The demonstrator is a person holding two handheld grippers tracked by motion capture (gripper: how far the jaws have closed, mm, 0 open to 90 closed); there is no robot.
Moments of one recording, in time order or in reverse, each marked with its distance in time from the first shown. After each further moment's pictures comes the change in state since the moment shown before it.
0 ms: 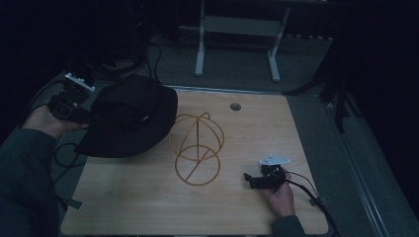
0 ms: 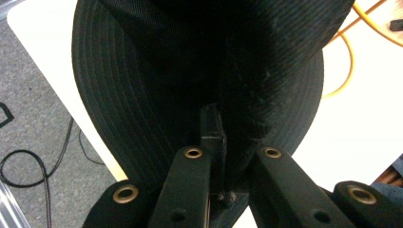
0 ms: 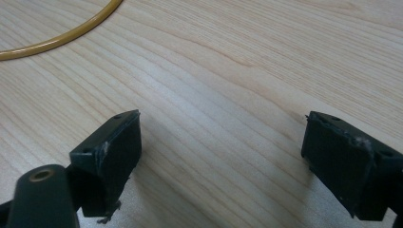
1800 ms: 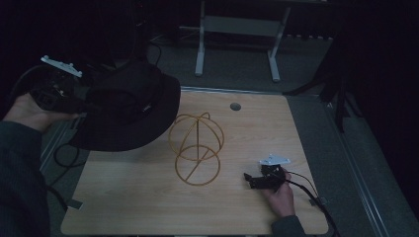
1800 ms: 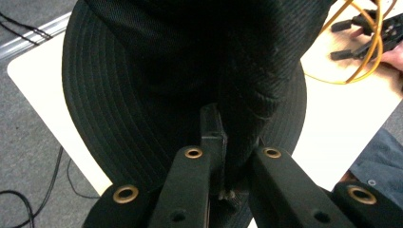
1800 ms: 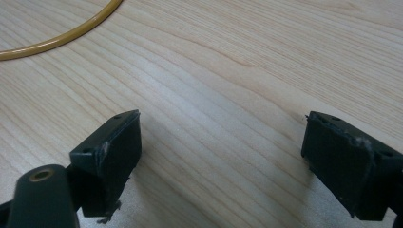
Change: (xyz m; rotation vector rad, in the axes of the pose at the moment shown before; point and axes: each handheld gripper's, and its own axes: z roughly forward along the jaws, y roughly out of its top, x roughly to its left) left arm -0.014 0.012 -0.048 -0.128 -0.070 0.053; right arm 0.000 0.000 0.000 0.001 0.000 -0.002
